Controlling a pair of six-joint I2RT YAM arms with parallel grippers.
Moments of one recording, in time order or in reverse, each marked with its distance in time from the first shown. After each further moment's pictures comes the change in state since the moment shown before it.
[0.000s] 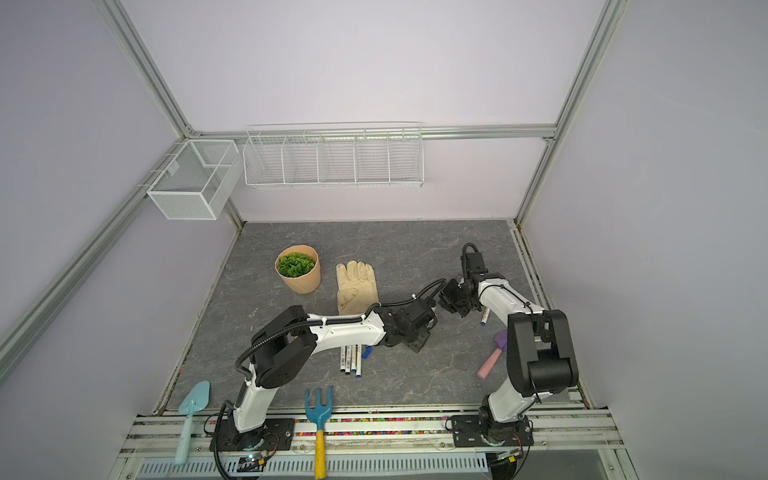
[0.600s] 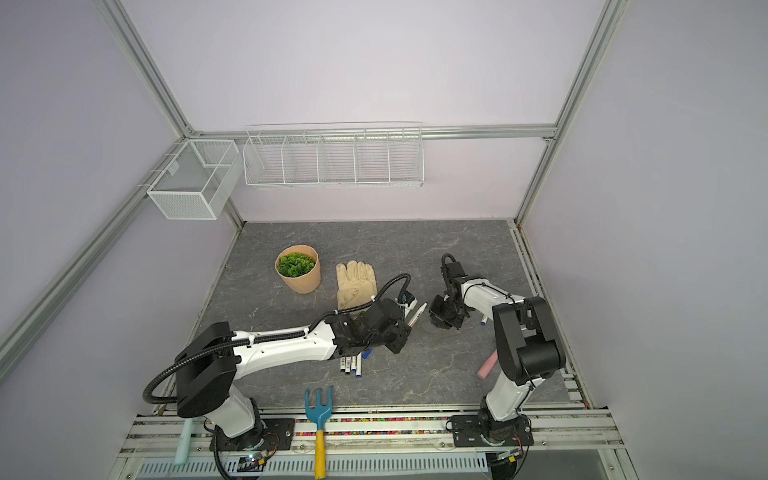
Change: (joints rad) left arm 0.003 -0.469 -0.399 0.238 0.025 -0.004; right arm 0.132 0.122 0.010 -0.131 0.087 -0.185
